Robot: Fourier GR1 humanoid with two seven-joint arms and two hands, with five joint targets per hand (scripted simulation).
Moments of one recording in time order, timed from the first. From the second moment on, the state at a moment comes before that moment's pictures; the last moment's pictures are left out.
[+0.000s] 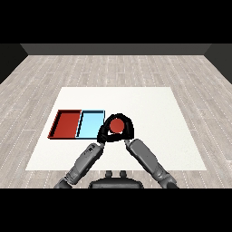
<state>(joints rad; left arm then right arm) -0.35 0.01 -0.51 -1.24 0.33 0.40 -0.34 -0.45 -0.01 0.52 -1.48 -0.25 -0.51 -0.36</state>
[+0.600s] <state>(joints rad) -0.39 0.02 -0.56 -1.20 0.38 0.56 -0.35 -0.41 -0.01 0.55 -1.53 -0.23 -0.53 -0.33</state>
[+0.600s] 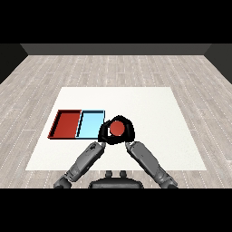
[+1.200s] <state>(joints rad) -0.39 0.01 -0.54 -1.19 0.41 0.59 -0.48 -0.45 0.00 0.55 -1.48 -0.21 -0.54 -0.26</state>
